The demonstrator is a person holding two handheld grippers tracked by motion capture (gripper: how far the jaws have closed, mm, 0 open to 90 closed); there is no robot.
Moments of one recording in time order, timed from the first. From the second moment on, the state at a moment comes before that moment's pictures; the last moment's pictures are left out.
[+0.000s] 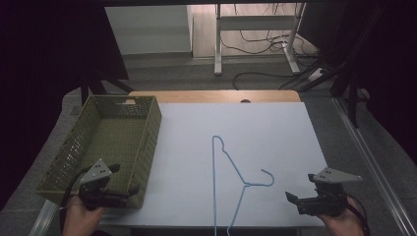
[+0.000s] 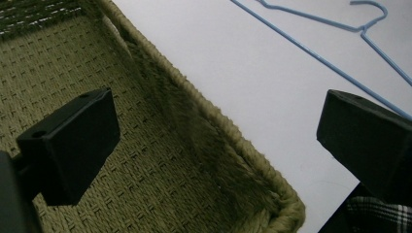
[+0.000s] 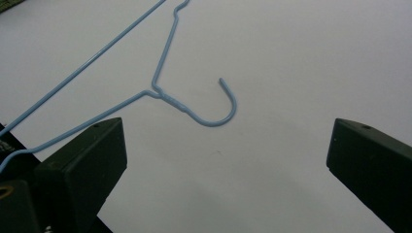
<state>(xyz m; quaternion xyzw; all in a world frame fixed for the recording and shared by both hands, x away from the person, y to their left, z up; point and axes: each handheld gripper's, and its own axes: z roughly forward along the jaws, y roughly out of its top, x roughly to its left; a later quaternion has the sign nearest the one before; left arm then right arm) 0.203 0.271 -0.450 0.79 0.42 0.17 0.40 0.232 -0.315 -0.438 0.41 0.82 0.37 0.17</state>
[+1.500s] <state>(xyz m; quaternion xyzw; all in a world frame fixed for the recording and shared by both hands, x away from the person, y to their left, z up) 0.207 0.201 -0.429 0.84 0.33 0.13 0.42 0.247 -0.293 -0.435 0.42 0.82 0.35 0.15</state>
